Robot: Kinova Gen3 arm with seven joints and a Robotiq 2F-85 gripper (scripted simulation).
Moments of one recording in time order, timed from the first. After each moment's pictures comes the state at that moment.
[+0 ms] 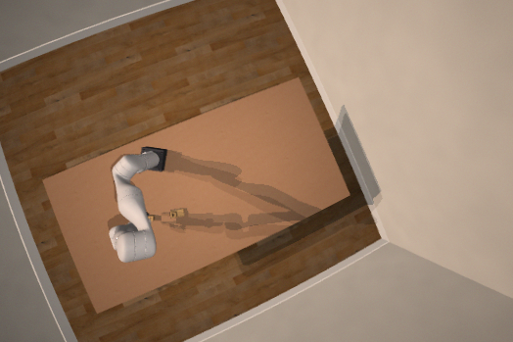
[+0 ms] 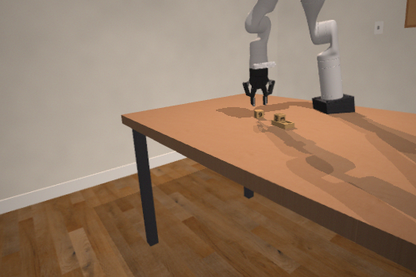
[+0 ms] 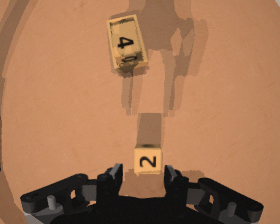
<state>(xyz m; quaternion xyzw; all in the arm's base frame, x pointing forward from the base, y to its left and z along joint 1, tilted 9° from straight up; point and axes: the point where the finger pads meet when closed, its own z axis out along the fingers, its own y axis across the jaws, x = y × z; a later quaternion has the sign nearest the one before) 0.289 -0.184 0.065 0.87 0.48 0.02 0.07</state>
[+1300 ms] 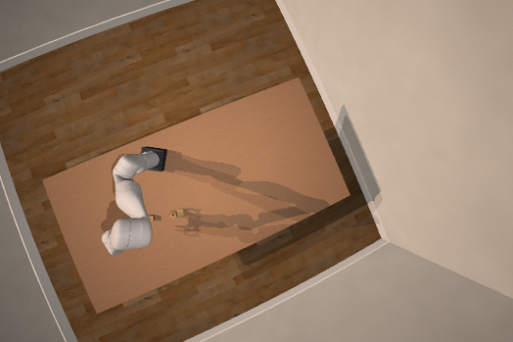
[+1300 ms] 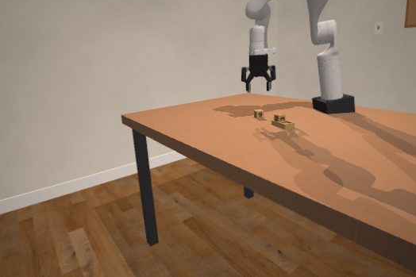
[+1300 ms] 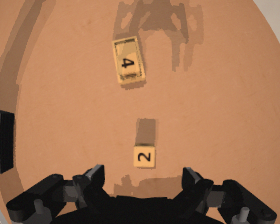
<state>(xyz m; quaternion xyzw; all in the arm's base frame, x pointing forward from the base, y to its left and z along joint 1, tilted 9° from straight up) 0.290 -0.175 0.116 0.87 0.49 0.03 0.08</state>
